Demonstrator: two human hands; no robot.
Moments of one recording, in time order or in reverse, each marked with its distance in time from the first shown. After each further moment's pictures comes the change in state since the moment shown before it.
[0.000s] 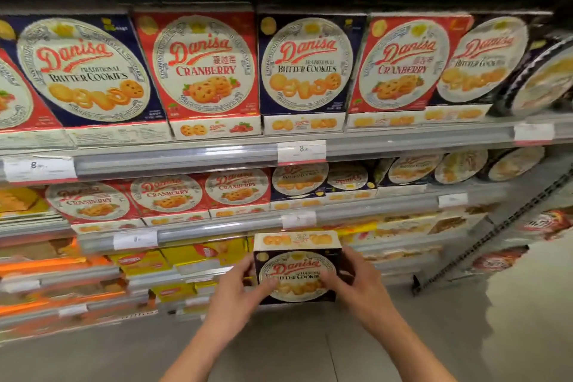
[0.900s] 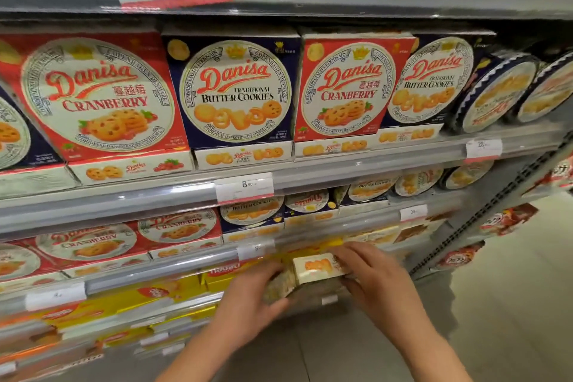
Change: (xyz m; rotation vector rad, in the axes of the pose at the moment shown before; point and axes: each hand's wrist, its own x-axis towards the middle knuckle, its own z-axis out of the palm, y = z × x) left_hand 0.091 0.038 0.071 0.439 -0.189 0.403; right_hand 0.036 0.006 -0.109 -0.884 0.198 -0.390
